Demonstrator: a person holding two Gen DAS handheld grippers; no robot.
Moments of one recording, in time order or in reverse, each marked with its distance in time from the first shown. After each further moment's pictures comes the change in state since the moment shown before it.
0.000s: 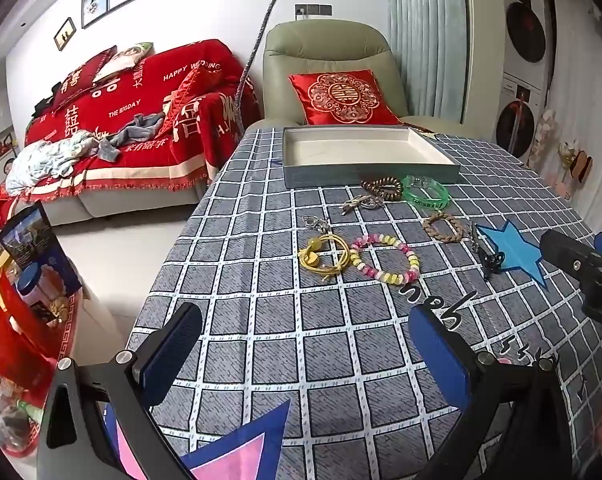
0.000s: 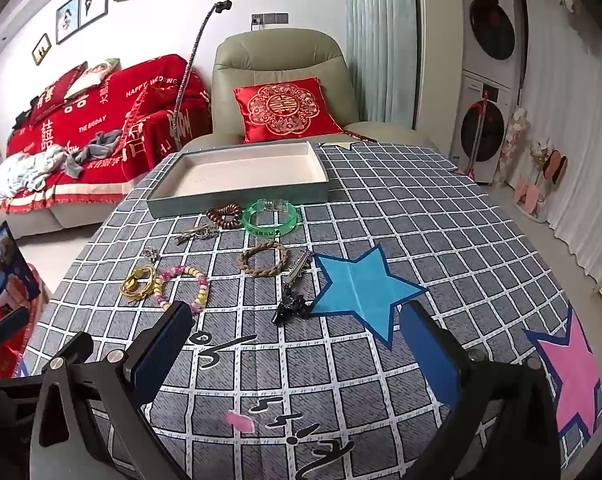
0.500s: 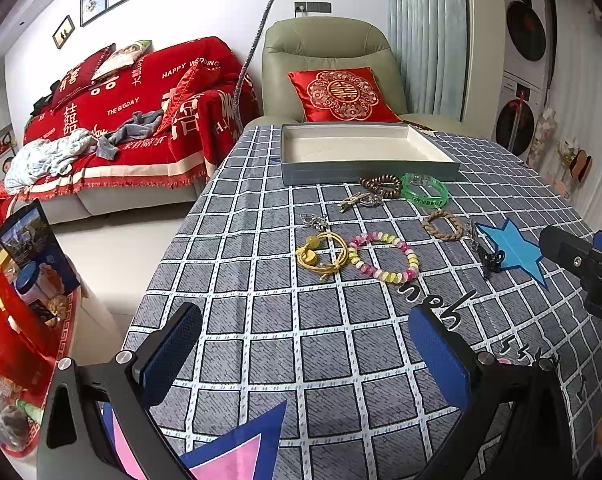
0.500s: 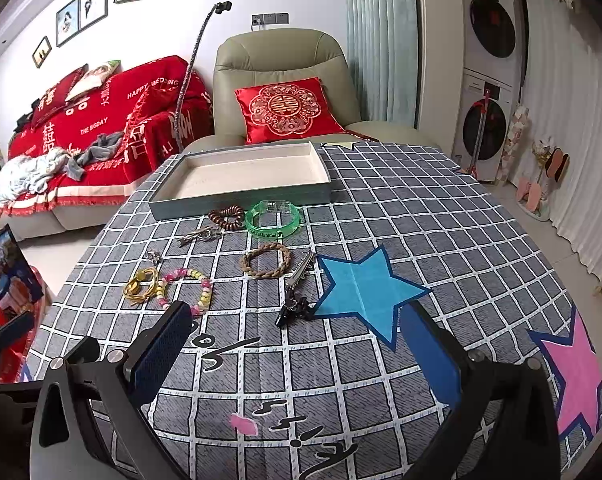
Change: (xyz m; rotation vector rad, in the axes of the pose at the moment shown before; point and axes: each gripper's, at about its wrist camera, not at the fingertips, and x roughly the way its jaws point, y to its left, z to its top) left arm 0.003 -0.006 0.000 0.004 0.008 0.006; right arm 0.005 0.001 0.000 0.002 0.003 0.008
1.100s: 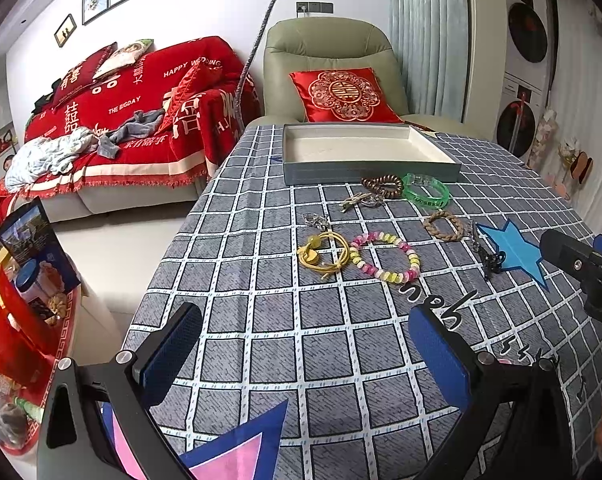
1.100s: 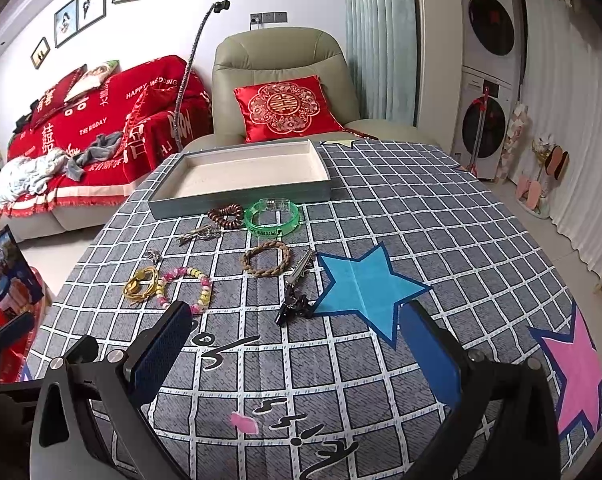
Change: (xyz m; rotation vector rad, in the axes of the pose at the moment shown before) left arm 0.002 0.000 0.000 -0.004 0.002 0.003; right arm 0.000 0.000 0.000 0.001 0.003 0.002
